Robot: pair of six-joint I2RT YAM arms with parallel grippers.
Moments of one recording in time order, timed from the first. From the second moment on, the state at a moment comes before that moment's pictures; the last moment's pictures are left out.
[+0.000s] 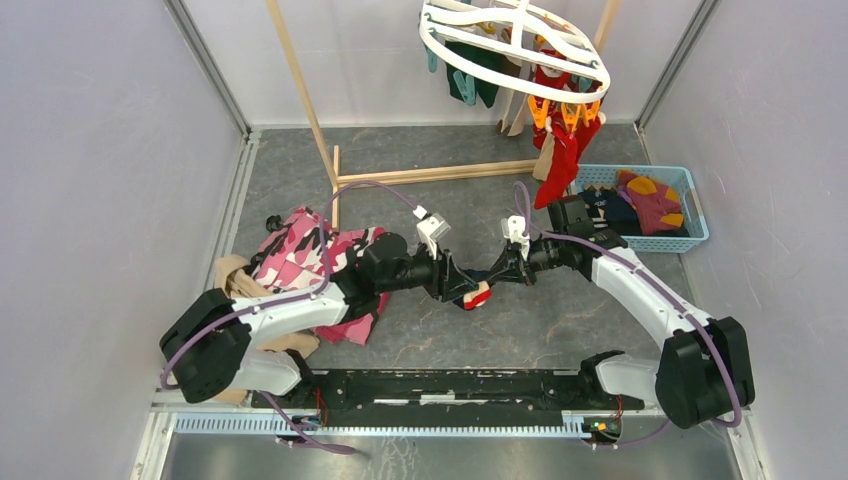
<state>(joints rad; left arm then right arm) -0.90 1.30 0.61 0.44 0.35 -0.46 0.31 1.23 0.79 -0.52 -1.12 -0.90</state>
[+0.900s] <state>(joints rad) -0.66 1.50 0.46 1.10 0.59 -1.42 0.41 1.04 0.85 -0.56 -0.96 -1.22</state>
